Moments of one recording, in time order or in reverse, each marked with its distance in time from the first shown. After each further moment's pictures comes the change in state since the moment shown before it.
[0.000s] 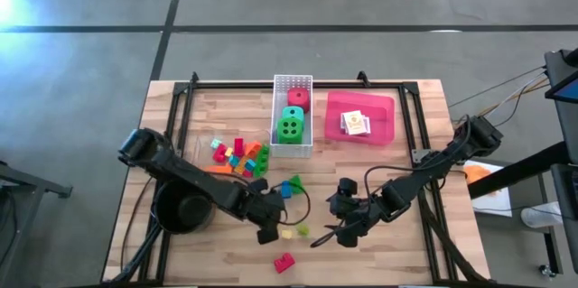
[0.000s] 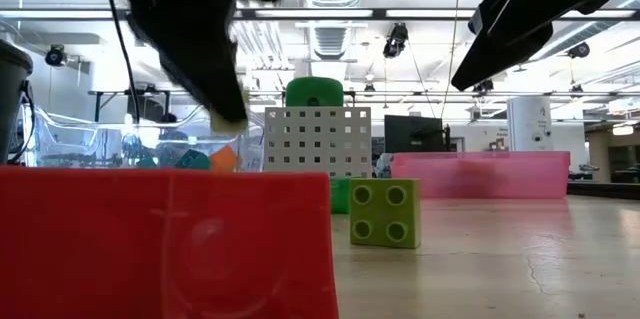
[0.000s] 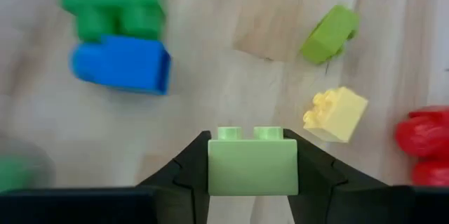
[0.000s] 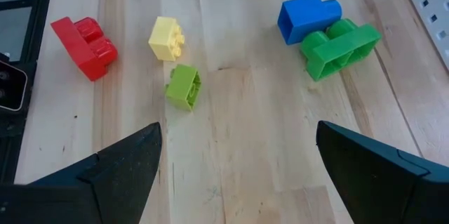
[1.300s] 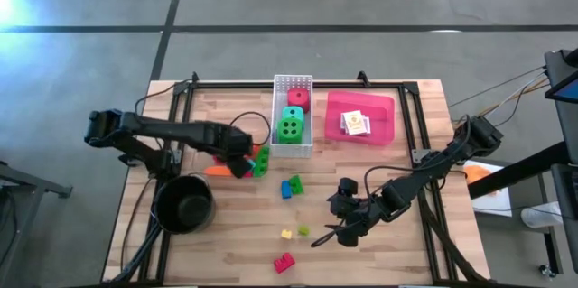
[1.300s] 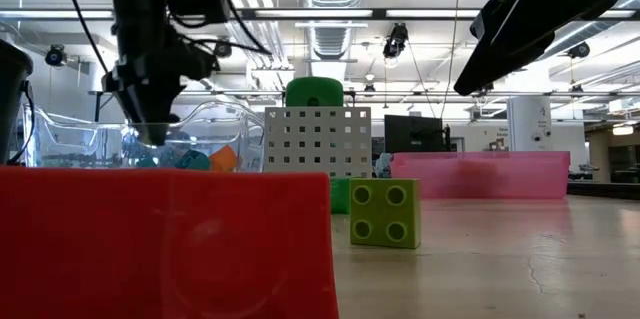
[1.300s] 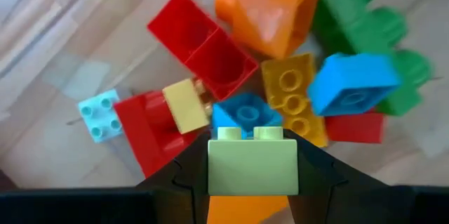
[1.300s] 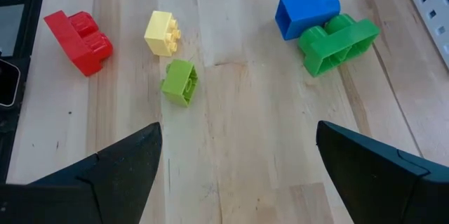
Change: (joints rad) left arm 0.501 -0.409 -0.309 -0.433 0.060 -0.105; right arm 0.000 0.000 -0.011 0.002 0.001 0.000
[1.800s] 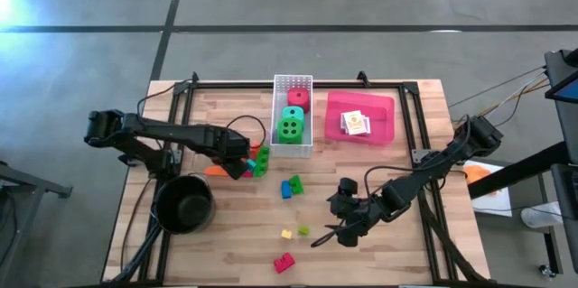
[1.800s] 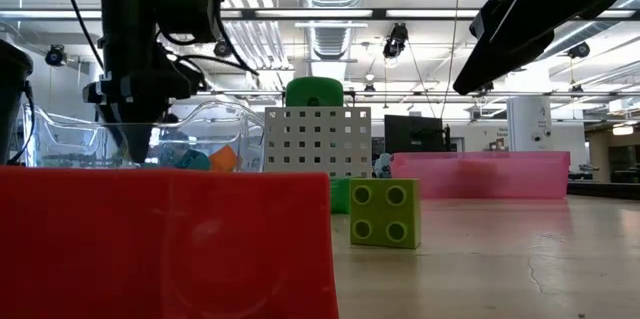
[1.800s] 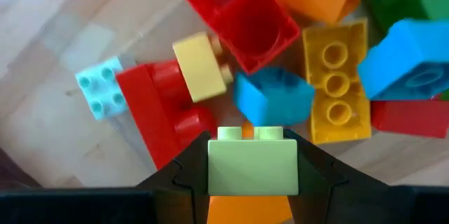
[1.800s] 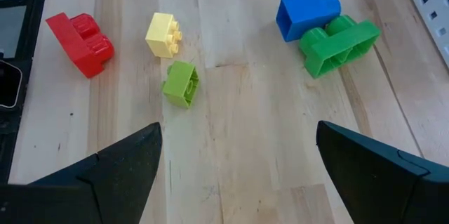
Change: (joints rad) left arm 0.002 -0.001 -0.085 0.016 0.007 -0.056; right arm 0.000 0.000 0.000 0.005 0.000 0.000
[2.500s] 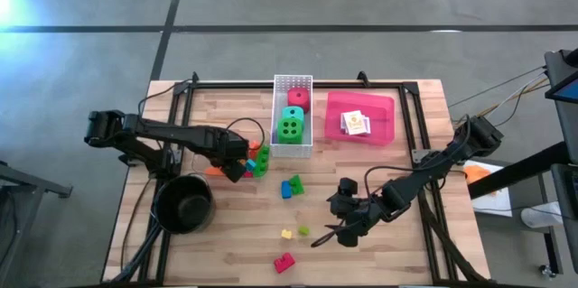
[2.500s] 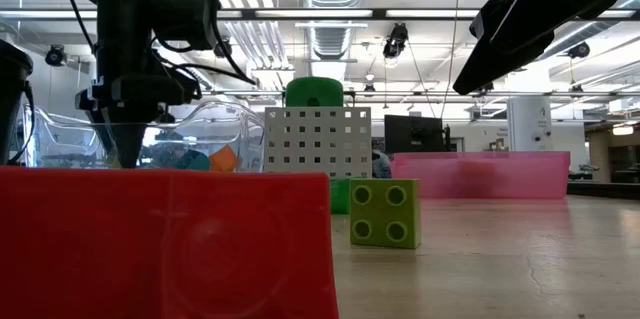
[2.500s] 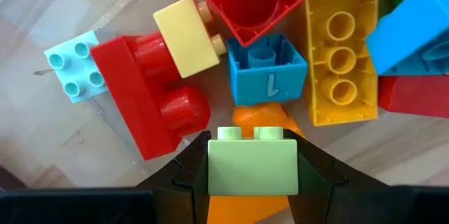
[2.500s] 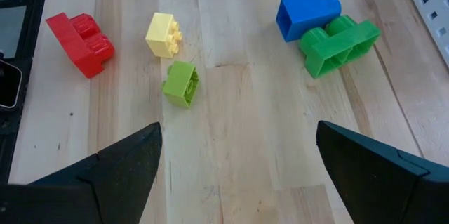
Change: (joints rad) left arm 0.000 0.000 -0.038 0.022 0.065 -0.008; right arm 0.000 0.000 -0.002 0.003 0.000 0.000
